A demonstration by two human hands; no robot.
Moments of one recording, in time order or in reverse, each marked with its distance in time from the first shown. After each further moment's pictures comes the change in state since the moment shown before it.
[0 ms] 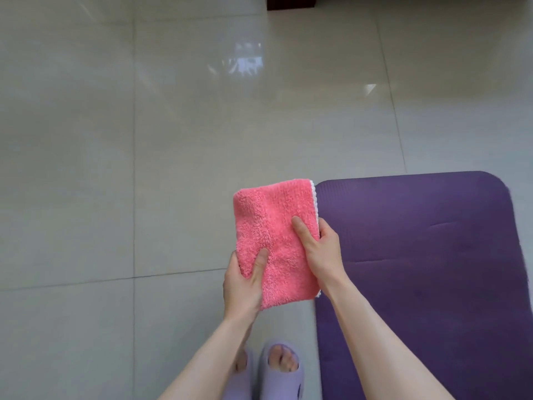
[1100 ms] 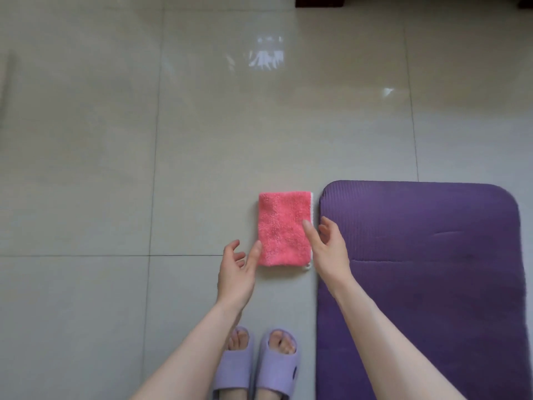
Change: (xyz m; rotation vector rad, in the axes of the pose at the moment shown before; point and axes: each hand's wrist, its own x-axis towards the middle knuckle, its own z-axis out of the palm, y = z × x) left_hand 0.013 -0.006 -0.024 0.061 0.018 -0.189; right_hand -0.009 0.000 0.005 -0.260 0.007 0.053
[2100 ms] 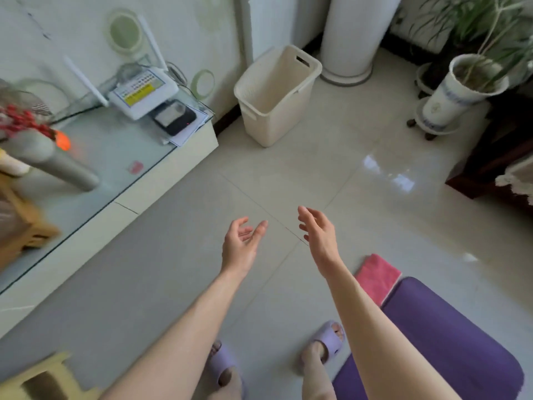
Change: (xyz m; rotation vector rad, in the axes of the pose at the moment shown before) left_hand -0.420 0.022 -0.464 -0.519 0.538 0.149; right_hand -0.549 -0.250 0.204 -0.299 -0.577 -0.328
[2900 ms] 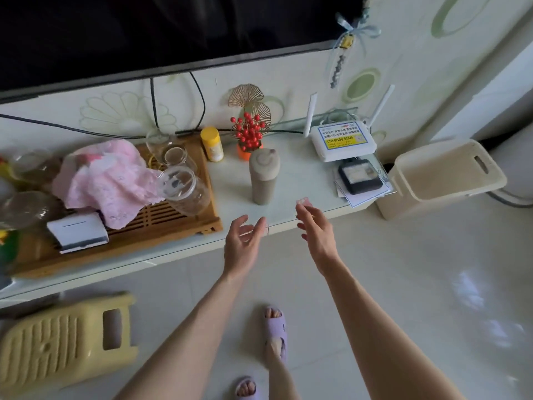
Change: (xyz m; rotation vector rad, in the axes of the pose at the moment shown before) left_hand 0.107 -0.002 -0.358 -0.390 0.514 -0.080; right_hand -0.008 -0.110 0.417 -0.299 -0.471 -0.175
